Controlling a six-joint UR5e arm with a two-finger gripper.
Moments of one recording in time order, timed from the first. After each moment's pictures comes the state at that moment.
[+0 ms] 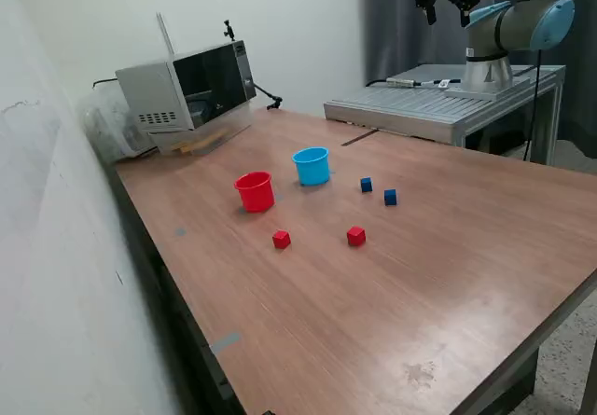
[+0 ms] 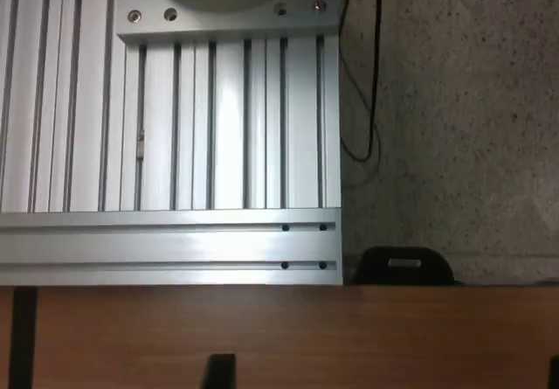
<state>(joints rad) -0.01 -1.80 1.94 -1.42 -1.68 3.18</state>
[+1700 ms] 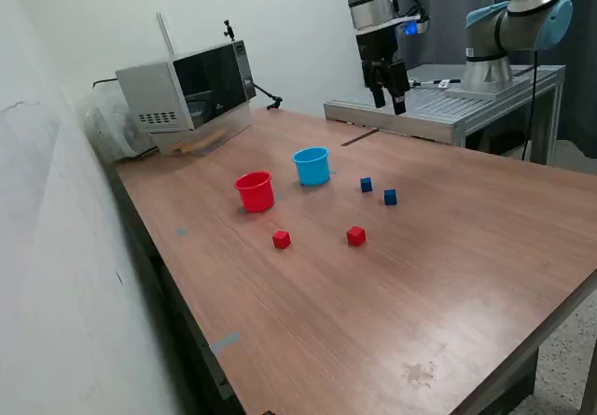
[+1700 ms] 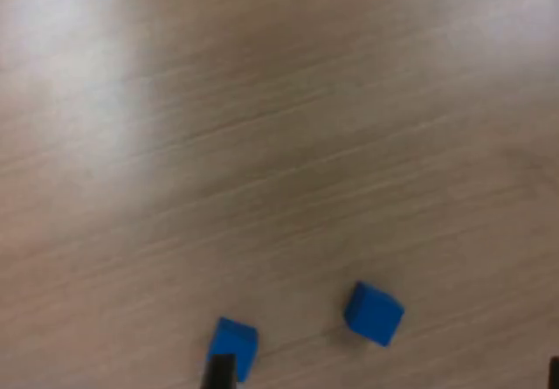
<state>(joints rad) -0.01 -1.25 1.73 -2.00 -1.49 3.48</state>
